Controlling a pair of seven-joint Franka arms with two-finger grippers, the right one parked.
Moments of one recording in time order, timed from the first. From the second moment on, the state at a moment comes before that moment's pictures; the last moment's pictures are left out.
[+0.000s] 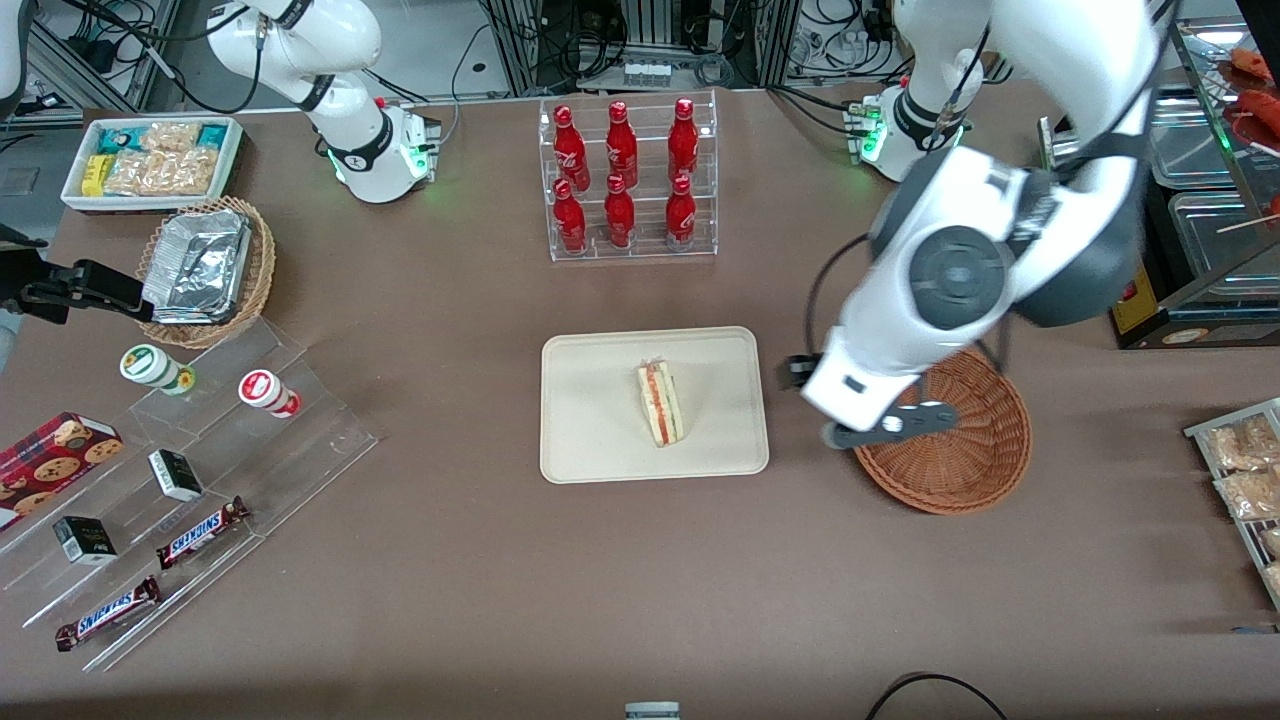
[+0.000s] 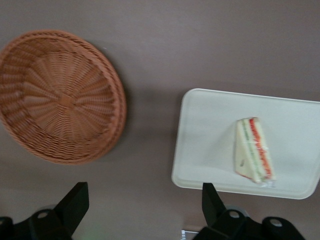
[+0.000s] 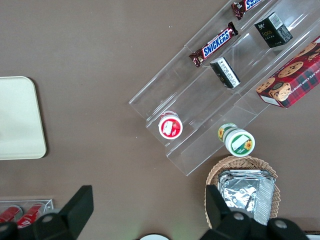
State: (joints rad) arm -0.16 0.43 -0.31 -1.31 0.07 1.57 -0.59
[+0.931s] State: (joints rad) arm 0.02 0.11 -0.21 -1.55 0.04 1.51 -0.21
